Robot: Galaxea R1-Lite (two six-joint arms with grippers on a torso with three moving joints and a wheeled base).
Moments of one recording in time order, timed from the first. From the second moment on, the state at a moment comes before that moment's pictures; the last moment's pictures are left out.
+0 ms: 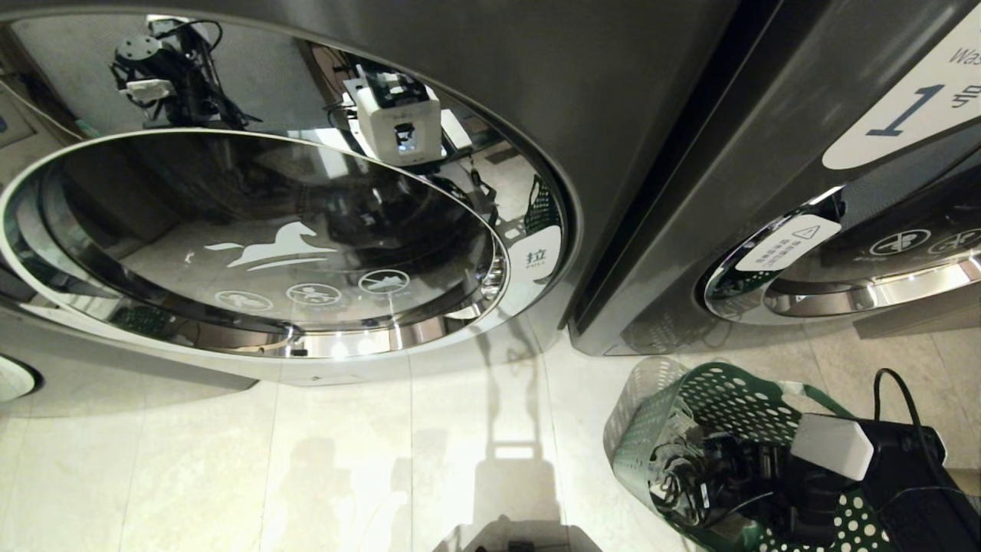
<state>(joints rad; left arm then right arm) 0.00 0.00 0.00 0.01 0.00 0.06 -0.18 3.05 -1.20 -1.05 0.29 -0.19</state>
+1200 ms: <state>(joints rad) 0.00 0.00 0.00 0.01 0.00 0.06 -0.24 2.17 -0.37 -1.06 0.35 -0.12</state>
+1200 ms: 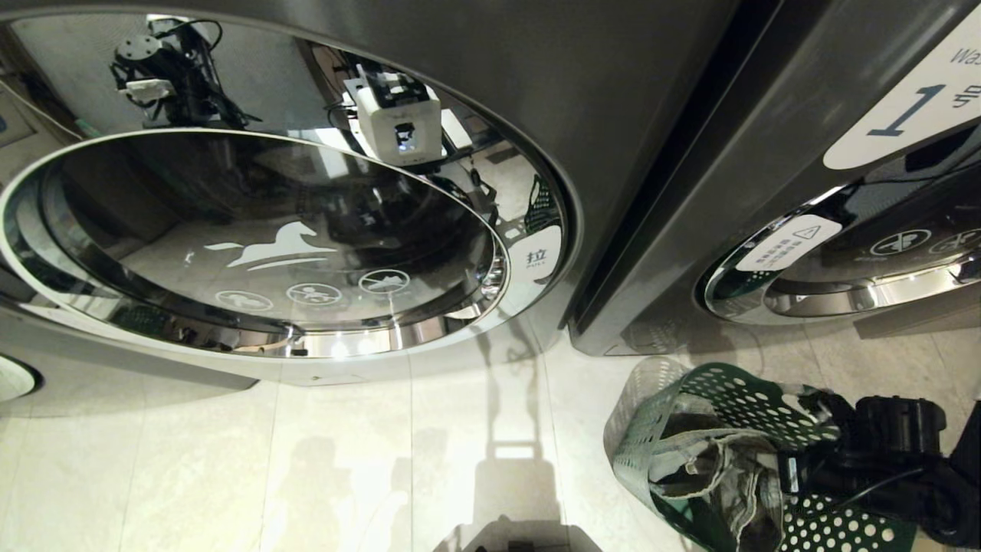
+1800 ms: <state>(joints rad) 0.00 0.00 0.00 0.01 0.00 0.06 -0.09 1.52 -0.33 -0.81 0.27 -0.07</state>
